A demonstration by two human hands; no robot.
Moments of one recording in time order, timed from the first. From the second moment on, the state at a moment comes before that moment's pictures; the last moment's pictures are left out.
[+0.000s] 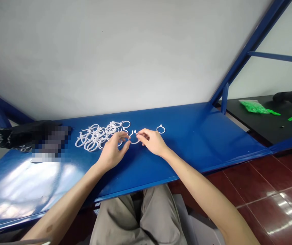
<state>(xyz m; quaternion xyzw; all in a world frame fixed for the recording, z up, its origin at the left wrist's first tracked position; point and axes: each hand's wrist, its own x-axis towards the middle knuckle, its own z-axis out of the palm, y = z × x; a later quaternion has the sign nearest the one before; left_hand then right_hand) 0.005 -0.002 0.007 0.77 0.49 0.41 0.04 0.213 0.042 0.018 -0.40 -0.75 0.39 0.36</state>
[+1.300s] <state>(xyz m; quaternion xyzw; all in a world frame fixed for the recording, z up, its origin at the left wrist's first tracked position) -0.006 0.011 -0.014 0.75 0.61 0.23 -0.11 0.252 0.077 0.013 -0.62 -0.73 0.03 0.29</state>
